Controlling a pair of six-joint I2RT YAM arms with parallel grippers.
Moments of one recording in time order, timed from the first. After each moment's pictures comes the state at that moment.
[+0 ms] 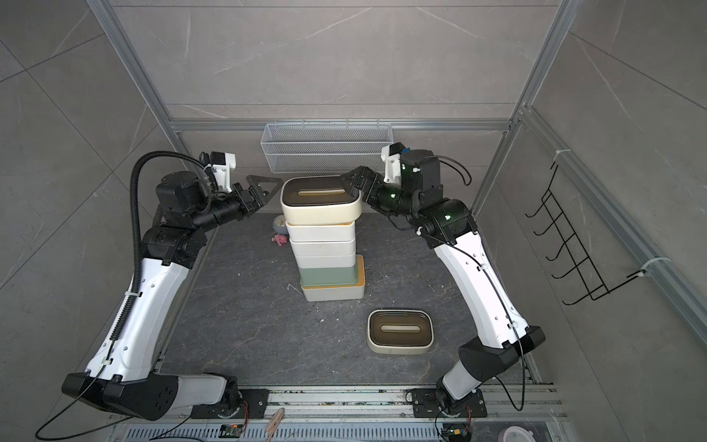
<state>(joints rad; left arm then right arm) -0.21 1.36 1.68 -0.48 0.62 -0.69 0.49 1.61 2.10 -0.77 -0.32 0.74</state>
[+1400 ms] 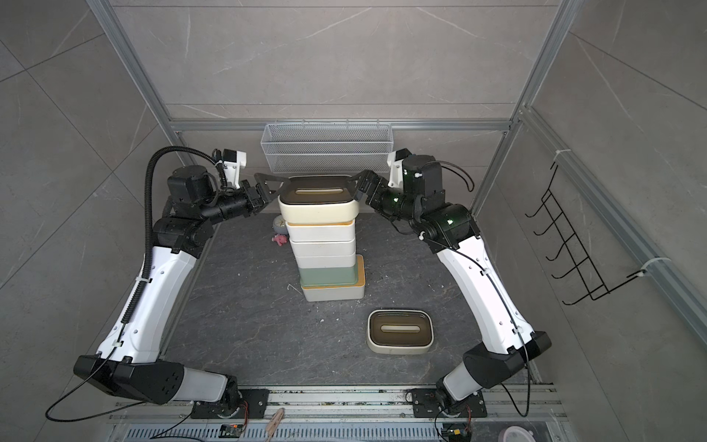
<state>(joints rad) -0.20 1.42 1.74 -0.53 0.65 -0.65 0.48 1.54 2.03 -0.78 -0.23 0.77</state>
